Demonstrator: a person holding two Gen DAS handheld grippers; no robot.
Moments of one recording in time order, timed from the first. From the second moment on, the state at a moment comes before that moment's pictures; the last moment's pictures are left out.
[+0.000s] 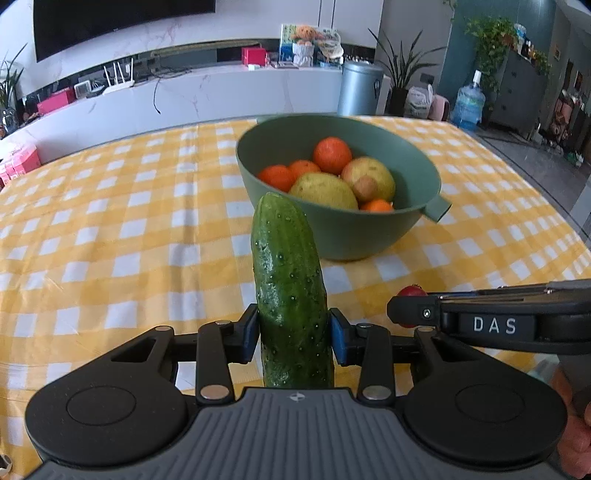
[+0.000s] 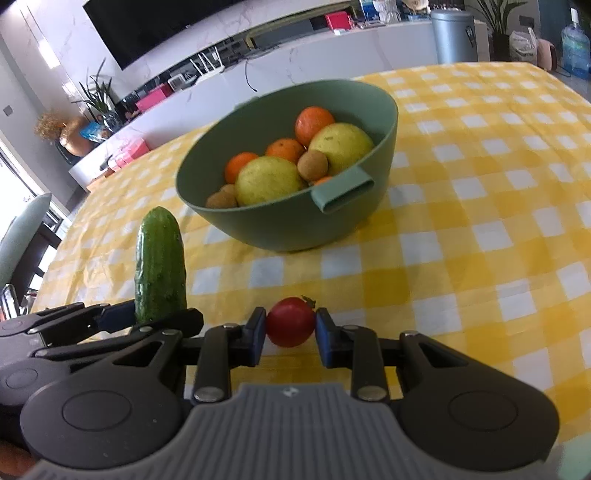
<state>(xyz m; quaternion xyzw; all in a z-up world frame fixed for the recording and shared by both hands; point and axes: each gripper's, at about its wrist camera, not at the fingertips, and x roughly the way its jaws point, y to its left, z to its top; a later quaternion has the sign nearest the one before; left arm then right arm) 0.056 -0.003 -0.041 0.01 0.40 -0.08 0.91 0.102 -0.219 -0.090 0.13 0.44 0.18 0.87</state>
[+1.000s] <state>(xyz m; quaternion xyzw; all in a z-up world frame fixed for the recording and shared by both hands) 0.086 -0.028 0.044 0.02 0.33 -0.09 0.94 0.111 -0.245 -0.014 0.07 0.27 0.20 0.94</state>
